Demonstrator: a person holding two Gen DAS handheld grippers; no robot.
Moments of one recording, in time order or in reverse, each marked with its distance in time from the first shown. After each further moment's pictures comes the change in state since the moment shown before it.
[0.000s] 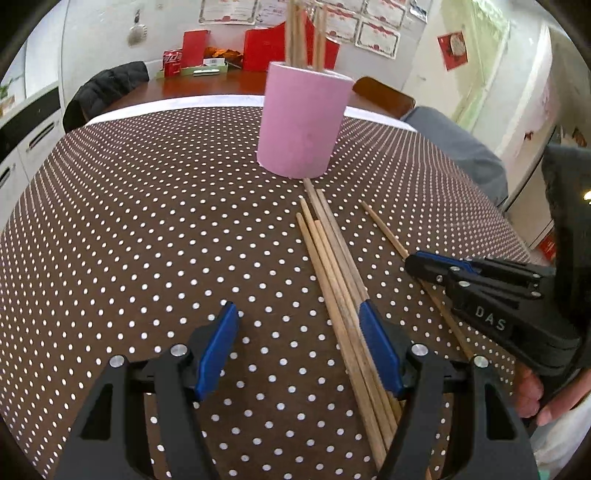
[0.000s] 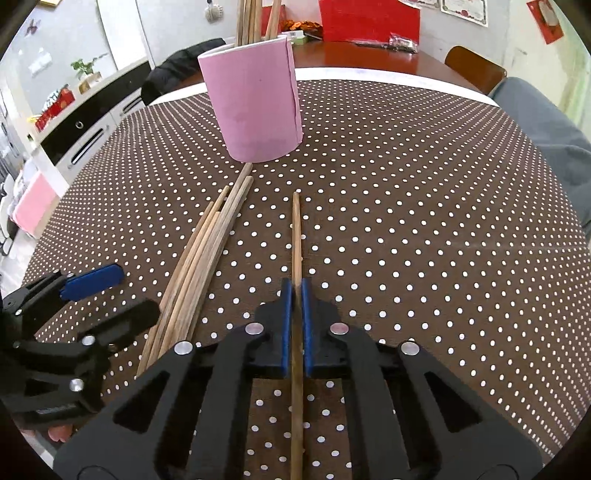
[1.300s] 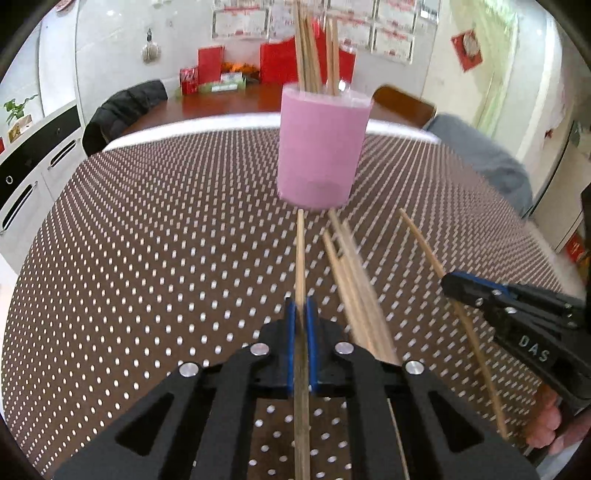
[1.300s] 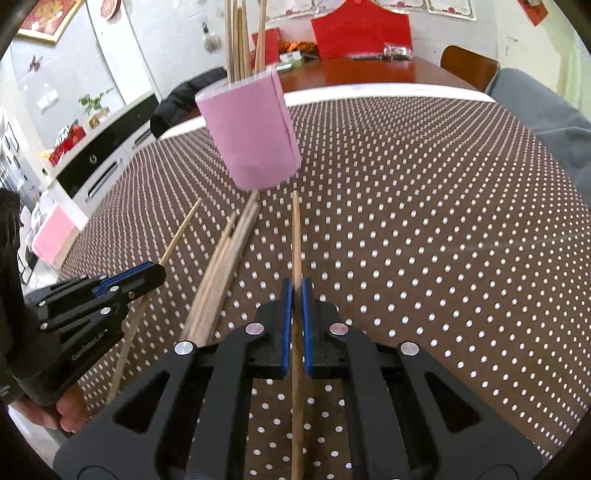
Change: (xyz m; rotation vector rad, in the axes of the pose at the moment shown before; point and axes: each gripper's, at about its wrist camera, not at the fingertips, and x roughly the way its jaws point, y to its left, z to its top) left arm 0.002 -0.007 0.036 -0.009 -0.079 0.098; right arm -0.031 -0.024 -0.003 0.090 -0.085 0.076
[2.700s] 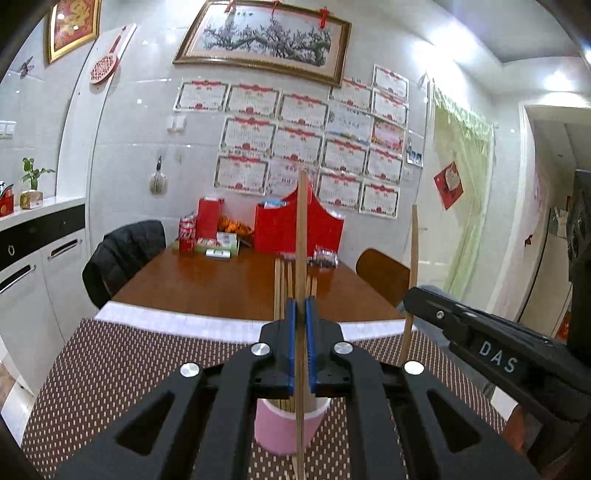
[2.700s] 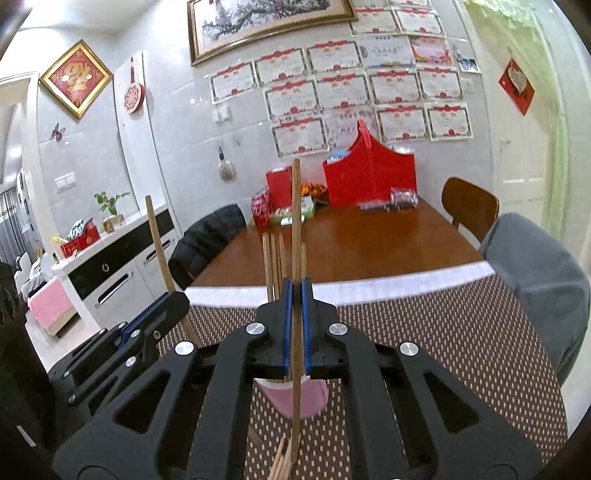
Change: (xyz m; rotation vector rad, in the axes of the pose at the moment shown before) left arm -0.089 -0.017 0.146 -0.051 -0.573 -0.038; right arm -0.080 0.051 0.163 -0.040 -0.469 0.001
